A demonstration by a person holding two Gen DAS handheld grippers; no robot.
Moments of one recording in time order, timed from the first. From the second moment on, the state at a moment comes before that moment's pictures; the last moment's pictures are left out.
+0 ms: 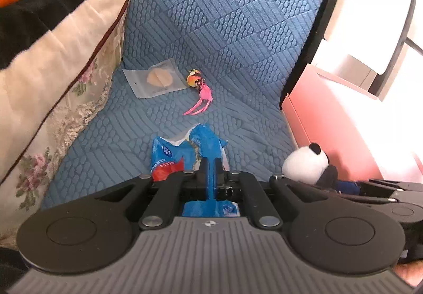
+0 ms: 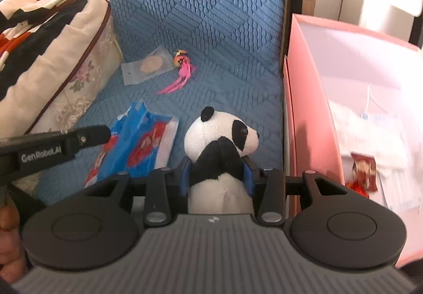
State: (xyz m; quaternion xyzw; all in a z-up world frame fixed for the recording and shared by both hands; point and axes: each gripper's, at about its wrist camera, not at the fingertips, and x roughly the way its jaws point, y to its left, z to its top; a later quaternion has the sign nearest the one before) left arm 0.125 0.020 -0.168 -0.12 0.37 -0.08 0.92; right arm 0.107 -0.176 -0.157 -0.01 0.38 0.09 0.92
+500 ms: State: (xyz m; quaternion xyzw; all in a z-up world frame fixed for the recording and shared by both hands) left arm 0.130 0.032 -0.178 -0.20 0.39 -0.09 0.90; right arm 0.099 -0.174 -0.170 -0.02 0.40 0.09 0.91
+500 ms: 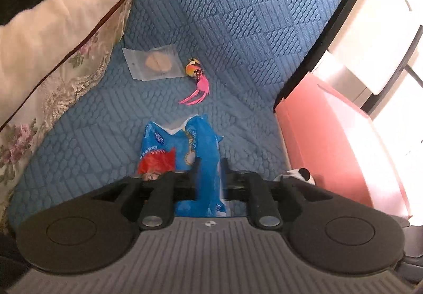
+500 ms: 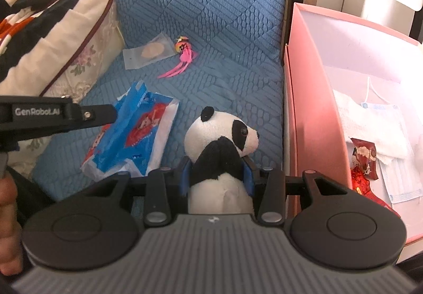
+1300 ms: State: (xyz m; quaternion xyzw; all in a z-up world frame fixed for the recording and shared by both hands) left arm 0.154 0.007 -0.209 -0.12 0.43 -0.08 0.89; right arm 0.114 -0.167 -0.190 -0.04 0.42 0.09 0.90
